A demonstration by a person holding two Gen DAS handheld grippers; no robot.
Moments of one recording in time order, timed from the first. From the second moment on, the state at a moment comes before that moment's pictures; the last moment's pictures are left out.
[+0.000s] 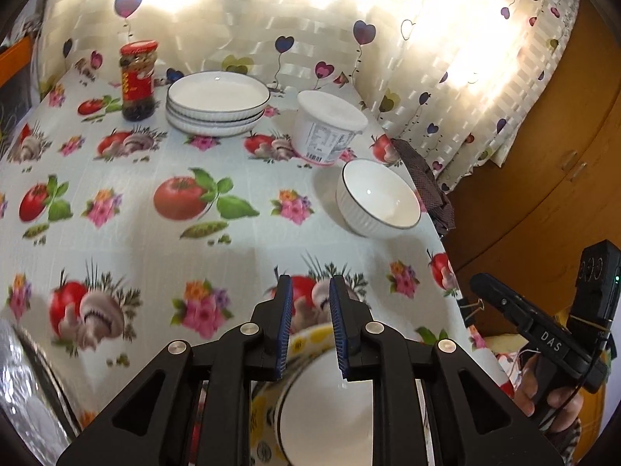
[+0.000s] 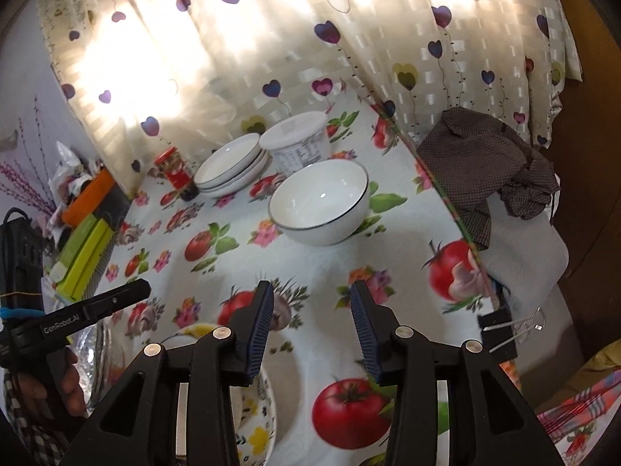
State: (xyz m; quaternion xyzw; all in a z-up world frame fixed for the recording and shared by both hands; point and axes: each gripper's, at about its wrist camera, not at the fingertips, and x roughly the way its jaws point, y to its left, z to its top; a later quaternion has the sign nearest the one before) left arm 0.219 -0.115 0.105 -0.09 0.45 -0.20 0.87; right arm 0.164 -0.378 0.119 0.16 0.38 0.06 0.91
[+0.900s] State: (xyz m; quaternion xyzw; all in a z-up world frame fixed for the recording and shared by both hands) left arm 0.326 -0.189 0.082 -0.01 0.48 -0.25 0.84; right arm 0.268 -0.401 0.088 0.13 0.42 0.02 0.90
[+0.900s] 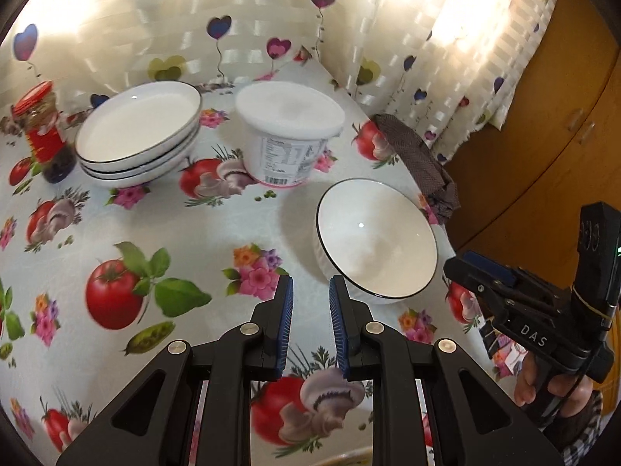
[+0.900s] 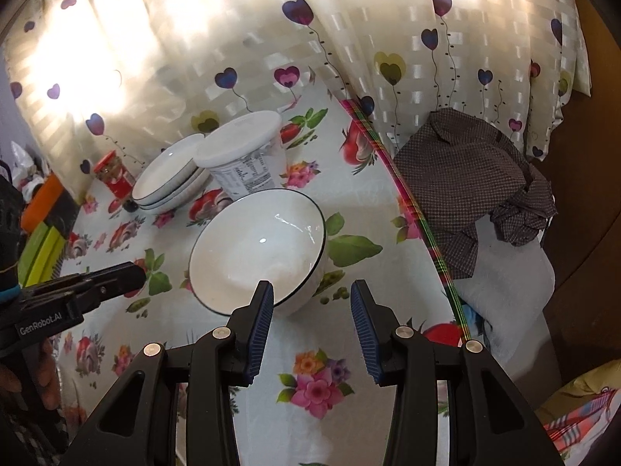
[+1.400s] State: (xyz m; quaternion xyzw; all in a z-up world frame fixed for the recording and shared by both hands) left arm 0.354 -0.209 0.058 0.00 0.51 -0.24 0.83; right arm 0.291 -0.401 0.071 0.13 0.44 0.02 0.89
